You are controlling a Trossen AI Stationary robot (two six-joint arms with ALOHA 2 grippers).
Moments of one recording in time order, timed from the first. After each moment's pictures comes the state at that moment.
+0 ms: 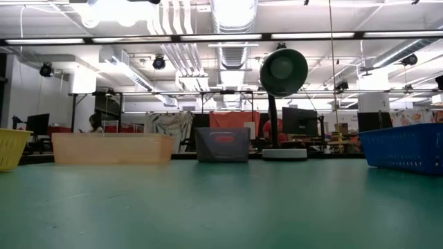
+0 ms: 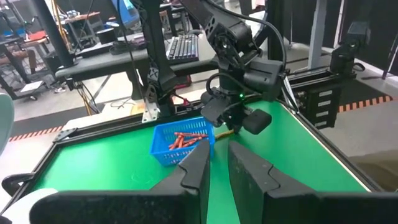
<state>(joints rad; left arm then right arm) -0.30 1.19 0.85 0.16 -0.19 0.13 0.76 1.70 0.93 -0.91 -0.11 1.79</state>
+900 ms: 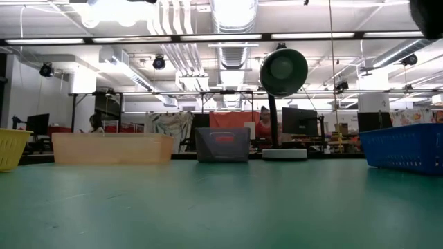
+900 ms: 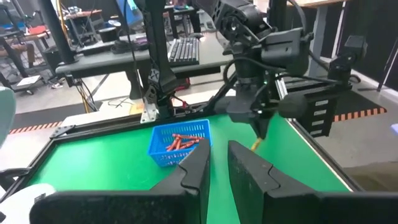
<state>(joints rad) -0.30 1.16 0.85 0.15 -0.19 0.08 0.76 1.68 1.12 -0.77 -0.03 1.53</state>
